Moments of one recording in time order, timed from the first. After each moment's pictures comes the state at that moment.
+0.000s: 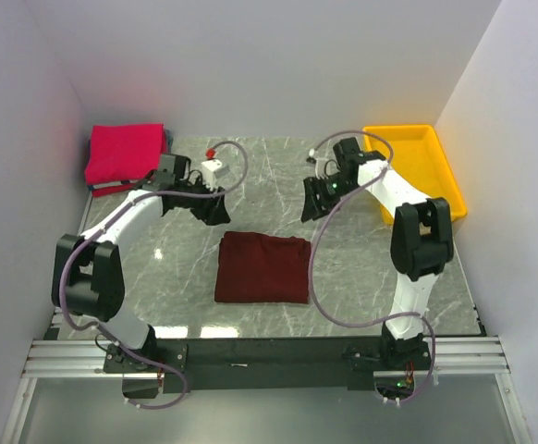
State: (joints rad) left arm -0.25 1.58 1.17 -0.45 0.67 0.33; right arm 0.25 1.95 1.58 -0.89 -0.65 -0.12
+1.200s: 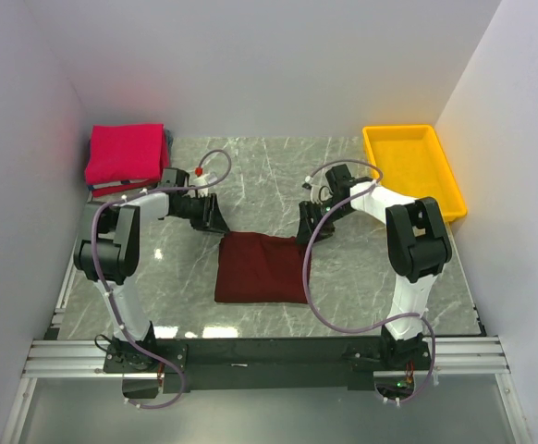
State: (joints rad) left arm -0.14 1.89 1.12 -0.32 0.80 -0.08; right arm 0.28 1.92 1.27 -0.66 -0.72 0.03
